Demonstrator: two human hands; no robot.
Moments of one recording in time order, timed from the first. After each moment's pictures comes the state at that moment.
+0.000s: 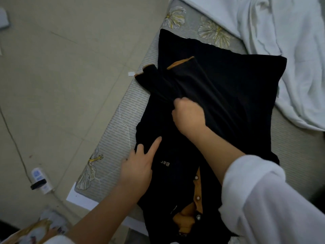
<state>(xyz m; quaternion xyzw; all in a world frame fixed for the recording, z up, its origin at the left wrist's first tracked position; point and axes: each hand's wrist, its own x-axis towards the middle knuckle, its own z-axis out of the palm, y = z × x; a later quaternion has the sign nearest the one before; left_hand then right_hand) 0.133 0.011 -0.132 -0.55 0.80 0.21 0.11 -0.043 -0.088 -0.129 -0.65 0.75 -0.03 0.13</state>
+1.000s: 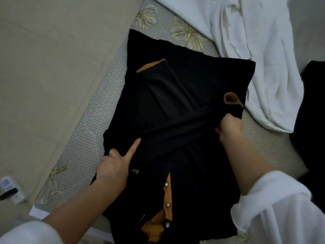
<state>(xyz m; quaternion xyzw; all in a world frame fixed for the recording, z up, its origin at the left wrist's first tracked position) 0.097 -0.007 -0.141 -0.47 0.83 0.11 0.30 -0.215 -0.056 -0.134 0.09 0.85 -0.42 0.31</state>
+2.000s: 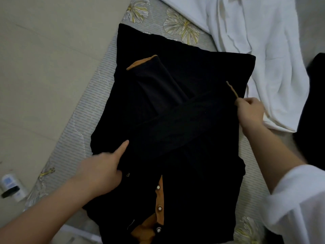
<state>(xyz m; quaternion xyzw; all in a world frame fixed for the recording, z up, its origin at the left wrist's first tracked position) 0.087 -0.035 -0.100 -0.50 0.75 0.31 0.29 -0.292 -0.056 -0.129 -0.17 0.90 -0.28 0.27</state>
